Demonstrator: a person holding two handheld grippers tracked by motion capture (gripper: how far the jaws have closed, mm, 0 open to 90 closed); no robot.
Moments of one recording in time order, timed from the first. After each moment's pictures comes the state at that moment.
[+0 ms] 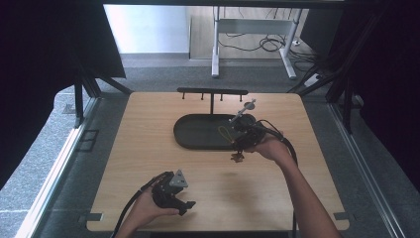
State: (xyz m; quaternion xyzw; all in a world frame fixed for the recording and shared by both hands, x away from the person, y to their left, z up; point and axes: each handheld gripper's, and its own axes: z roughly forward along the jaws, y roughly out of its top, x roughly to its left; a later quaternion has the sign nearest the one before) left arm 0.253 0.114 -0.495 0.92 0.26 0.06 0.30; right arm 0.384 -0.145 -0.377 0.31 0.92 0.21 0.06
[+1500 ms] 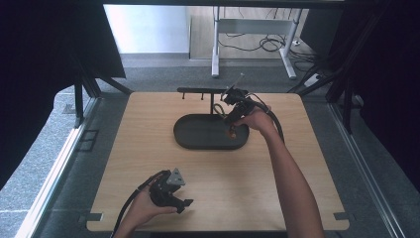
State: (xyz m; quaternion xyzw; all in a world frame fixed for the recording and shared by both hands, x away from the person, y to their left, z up) left arm 0.255 0.121 -0.494 0.91 0.27 0.06 0.30; right arm 0.467 -0.120 -0.367 0.34 0.91 0.21 0.08
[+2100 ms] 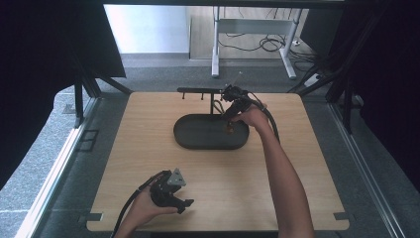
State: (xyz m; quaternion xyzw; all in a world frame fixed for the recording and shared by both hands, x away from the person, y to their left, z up) left arm 0.254 0.120 -0.494 0.91 0.27 0.07 0.30; right arm 0.494 -0.117 -0.387 0.35 0.91 0.22 0.09
